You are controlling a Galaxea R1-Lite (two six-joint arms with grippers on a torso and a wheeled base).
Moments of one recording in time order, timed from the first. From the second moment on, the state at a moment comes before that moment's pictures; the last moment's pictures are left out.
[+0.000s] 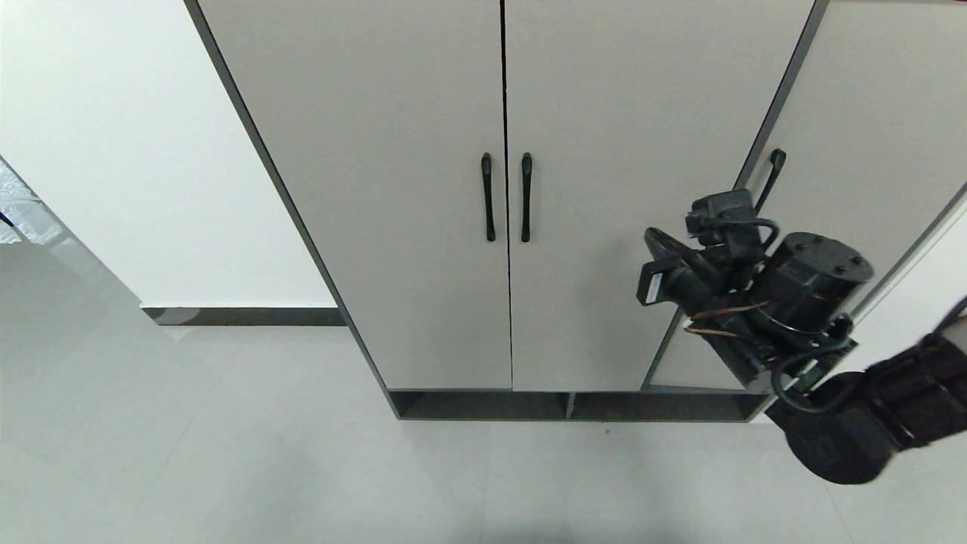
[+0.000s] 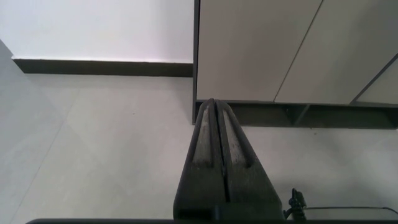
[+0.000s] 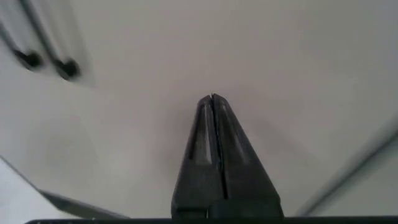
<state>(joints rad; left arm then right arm) 0.00 0.00 0.00 0.00 0.01 -0.02 0.55 1.89 -0.80 -1.37 -0.29 -0.19</state>
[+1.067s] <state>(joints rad) 0.00 0.00 0.00 0.00 0.01 -0.02 0.14 0.15 -0.02 0.01 -0.03 0.00</state>
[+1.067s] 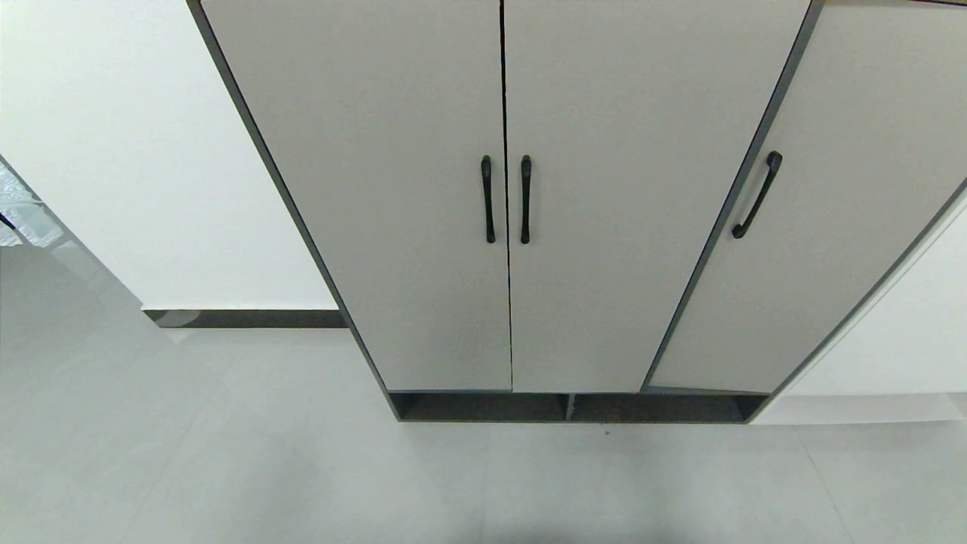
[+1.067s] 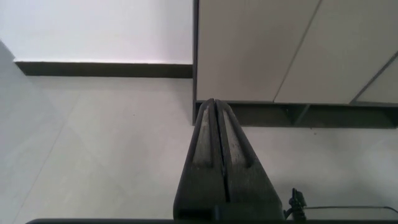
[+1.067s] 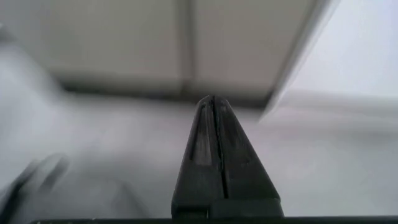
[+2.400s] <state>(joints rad) 0.00 0.00 0.00 0.00 0.01 -0.02 0.00 0.00 0.00 0.00 -0.01 0.01</state>
